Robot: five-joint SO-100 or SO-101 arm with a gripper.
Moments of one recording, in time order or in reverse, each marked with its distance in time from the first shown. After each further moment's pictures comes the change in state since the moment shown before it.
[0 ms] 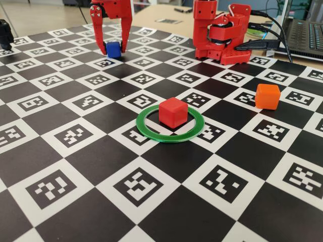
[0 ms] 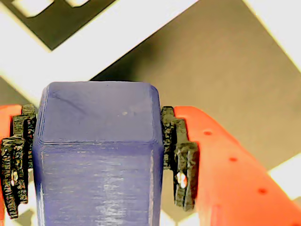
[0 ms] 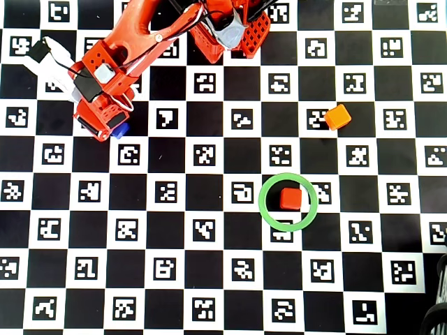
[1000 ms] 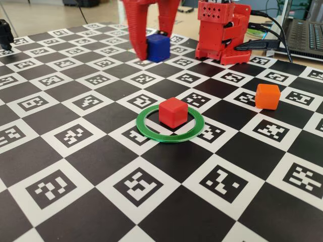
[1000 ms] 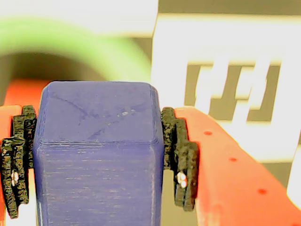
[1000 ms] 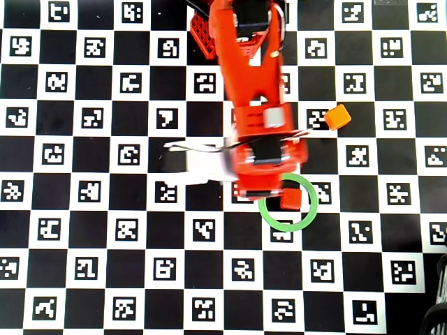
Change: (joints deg) arm -64.4 3.4 -16.9 19.0 25.4
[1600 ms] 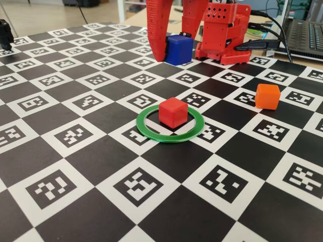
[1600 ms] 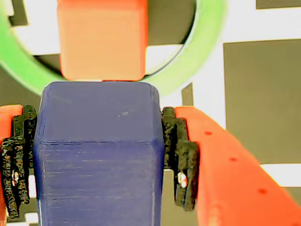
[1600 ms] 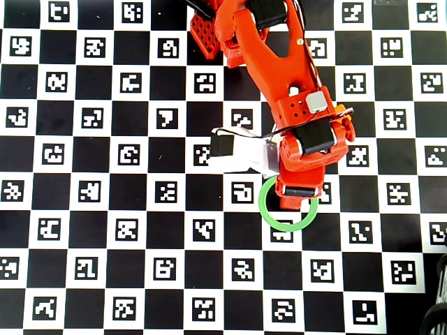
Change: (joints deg) arm -6.1 -2.5 -4.4 -3.3 14.5
